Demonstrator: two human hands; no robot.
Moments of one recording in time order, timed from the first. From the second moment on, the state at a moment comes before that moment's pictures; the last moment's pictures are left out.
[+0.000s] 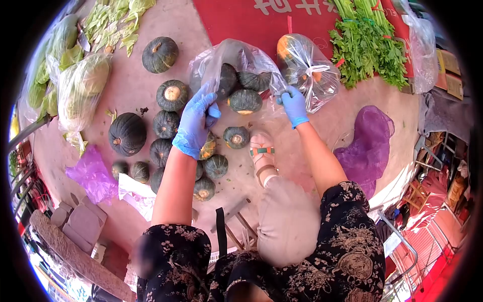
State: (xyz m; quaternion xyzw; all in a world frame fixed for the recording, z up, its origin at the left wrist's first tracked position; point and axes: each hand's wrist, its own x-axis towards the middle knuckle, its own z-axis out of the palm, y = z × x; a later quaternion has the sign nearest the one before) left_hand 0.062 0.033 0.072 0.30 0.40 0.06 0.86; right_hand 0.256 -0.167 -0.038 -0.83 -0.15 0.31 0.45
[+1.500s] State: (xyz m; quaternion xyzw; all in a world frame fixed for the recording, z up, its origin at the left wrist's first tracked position) left_hand 0.120 -0.004 0.030 0.66 0.11 -0.22 0.71; right_hand 0.202 -0.157 0.009 -0.54 -0.18 0.73 0.39
